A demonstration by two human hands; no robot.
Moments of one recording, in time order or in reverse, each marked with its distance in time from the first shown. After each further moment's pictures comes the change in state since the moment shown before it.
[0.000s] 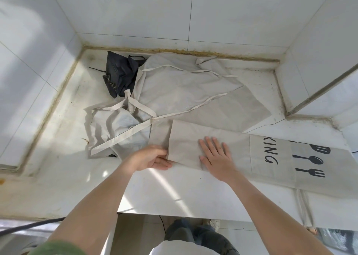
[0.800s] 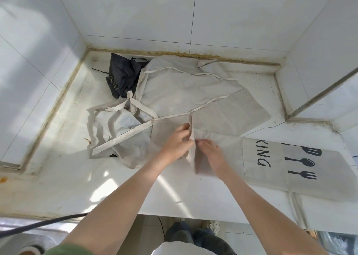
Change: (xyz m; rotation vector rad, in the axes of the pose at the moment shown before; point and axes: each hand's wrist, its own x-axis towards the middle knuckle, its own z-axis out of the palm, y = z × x) left_hand -0.003 0.038 0.070 0.401 0.260 0.658; right_hand 0.014 -0.034 -0.039 1.091 -0.058 0.297
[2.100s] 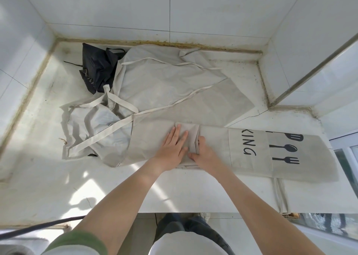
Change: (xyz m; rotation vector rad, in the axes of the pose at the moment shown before) left_hand 0.013 -0.055 0.054 0.830 -0.225 0.087; right_hand -0.014 0.025 -0.020 -0.224 -0.002 0.041
